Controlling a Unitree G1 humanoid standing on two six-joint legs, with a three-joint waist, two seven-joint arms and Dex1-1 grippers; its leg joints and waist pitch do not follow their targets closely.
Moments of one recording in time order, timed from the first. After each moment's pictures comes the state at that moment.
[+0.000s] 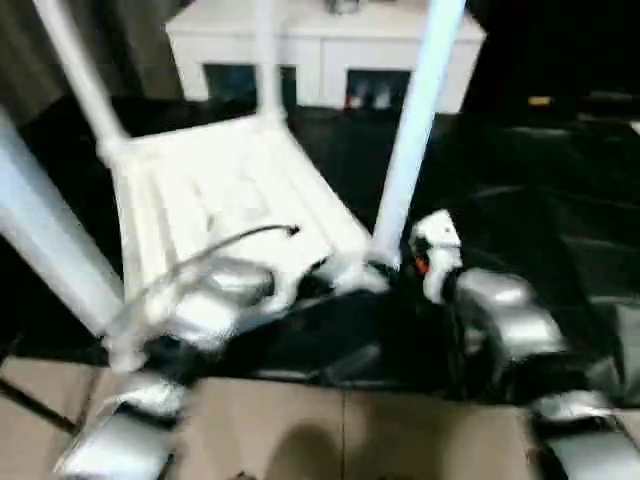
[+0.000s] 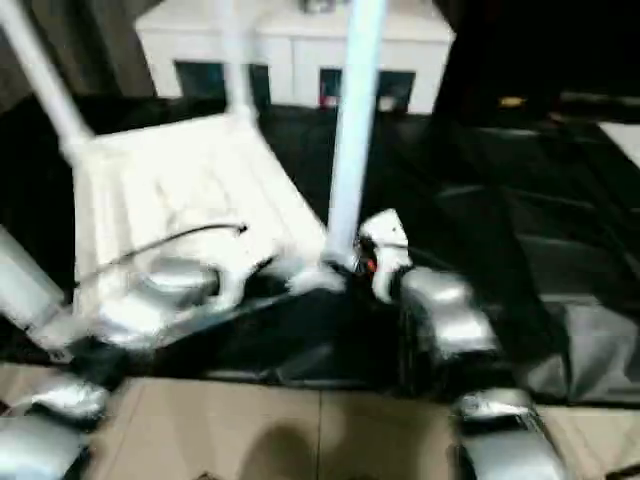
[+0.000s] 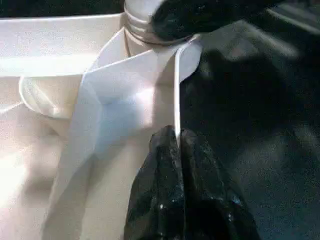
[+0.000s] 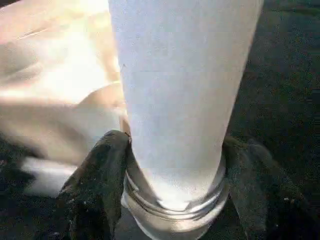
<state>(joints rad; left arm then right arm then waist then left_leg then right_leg) -0.66 0.14 -0.29 0.62 0.06 0.33 -0.71 -0.58 -0.17 0.02 0.74 0.13 0.10 0.42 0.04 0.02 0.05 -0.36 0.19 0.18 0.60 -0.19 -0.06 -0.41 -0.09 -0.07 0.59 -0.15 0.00</state>
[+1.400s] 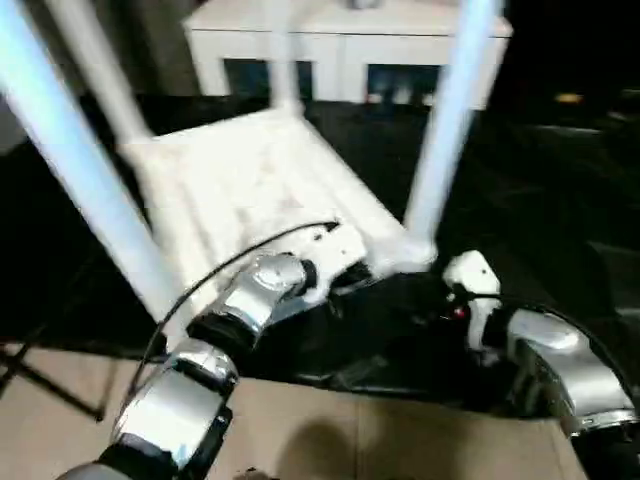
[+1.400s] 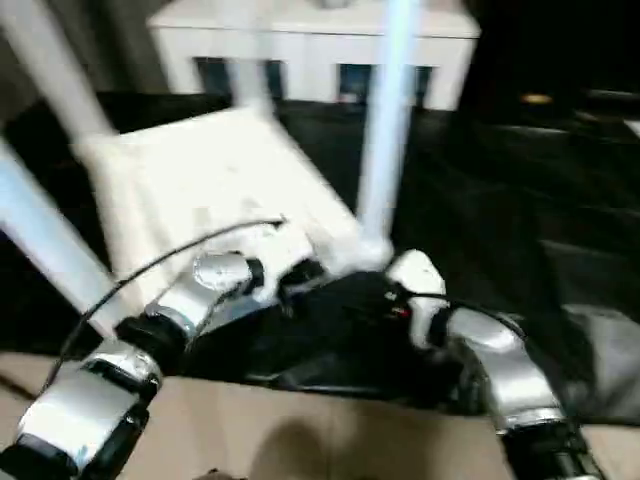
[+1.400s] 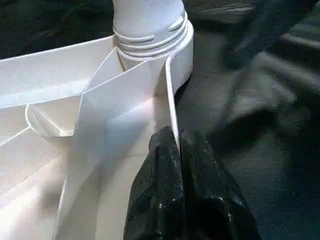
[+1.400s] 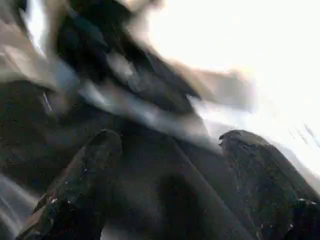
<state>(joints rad) -0.80 0.04 -0.32 1.00 0.11 -0.14 -0.79 -0.23 -0.43 0.12 0.17 0.25 0.21 0.85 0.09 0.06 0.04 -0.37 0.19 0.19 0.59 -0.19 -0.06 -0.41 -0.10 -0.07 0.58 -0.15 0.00</state>
